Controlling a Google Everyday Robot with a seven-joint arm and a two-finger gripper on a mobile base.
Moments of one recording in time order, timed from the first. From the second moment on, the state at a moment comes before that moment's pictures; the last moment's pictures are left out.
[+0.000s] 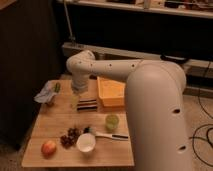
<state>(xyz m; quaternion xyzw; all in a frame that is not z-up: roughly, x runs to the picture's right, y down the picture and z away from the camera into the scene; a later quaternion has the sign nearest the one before) -0.149 0.045 0.803 -0.35 -0.01 0.24 0.91</state>
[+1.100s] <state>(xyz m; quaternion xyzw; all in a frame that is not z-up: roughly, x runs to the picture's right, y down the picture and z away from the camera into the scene) -0.159 0.118 0.752 -0.37 -0.07 0.17 0.91</state>
